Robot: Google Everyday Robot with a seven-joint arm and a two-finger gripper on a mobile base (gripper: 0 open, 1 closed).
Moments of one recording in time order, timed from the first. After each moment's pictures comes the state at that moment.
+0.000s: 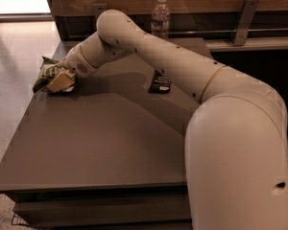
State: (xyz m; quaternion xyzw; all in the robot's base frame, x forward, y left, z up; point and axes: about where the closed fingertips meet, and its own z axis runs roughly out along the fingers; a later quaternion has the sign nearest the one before) arm 0.648 0.259 0.829 -0.64 0.61 0.33 0.34
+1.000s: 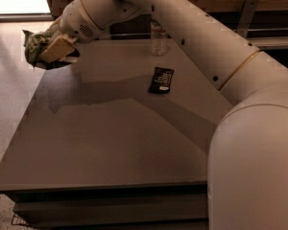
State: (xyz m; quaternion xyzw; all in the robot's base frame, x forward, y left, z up) arm 0.602 0.229 0.962 -0.70 0.51 0.32 0.37
